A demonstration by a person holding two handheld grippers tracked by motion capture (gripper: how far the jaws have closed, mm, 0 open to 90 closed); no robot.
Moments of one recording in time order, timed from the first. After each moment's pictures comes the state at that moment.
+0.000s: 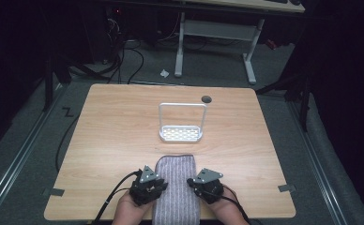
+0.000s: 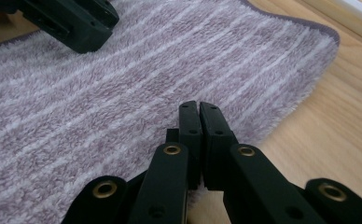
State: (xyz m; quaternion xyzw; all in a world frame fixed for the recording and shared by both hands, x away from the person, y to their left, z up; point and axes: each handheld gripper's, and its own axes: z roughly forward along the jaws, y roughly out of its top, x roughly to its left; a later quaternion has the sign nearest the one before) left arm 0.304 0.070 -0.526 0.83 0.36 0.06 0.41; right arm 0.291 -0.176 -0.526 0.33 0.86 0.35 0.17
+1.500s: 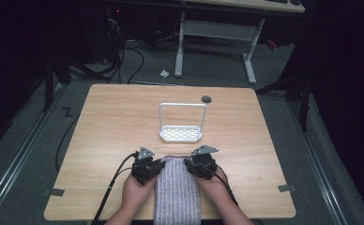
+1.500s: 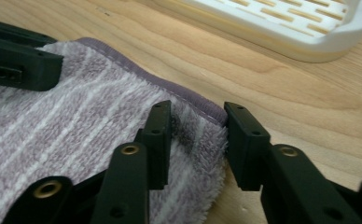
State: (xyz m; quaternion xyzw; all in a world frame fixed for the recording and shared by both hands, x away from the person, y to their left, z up) left arm 0.366 0.068 -0.537 0.78 0.45 0.08 0.44; right arm 0.364 -0.162 -0.526 0.47 0.80 0.34 0.18
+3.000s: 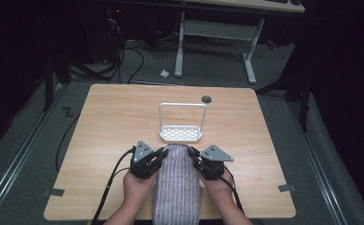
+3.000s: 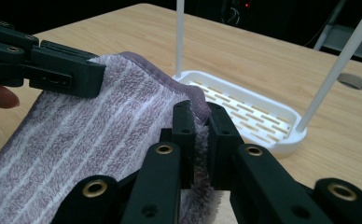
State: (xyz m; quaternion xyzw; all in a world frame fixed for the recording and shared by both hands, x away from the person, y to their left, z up) left arm 0.349 0.064 -0.477 0.73 0.40 0.16 0.53; right arm 0.332 -0.171 -0.473 0.39 0.75 0.46 0.27
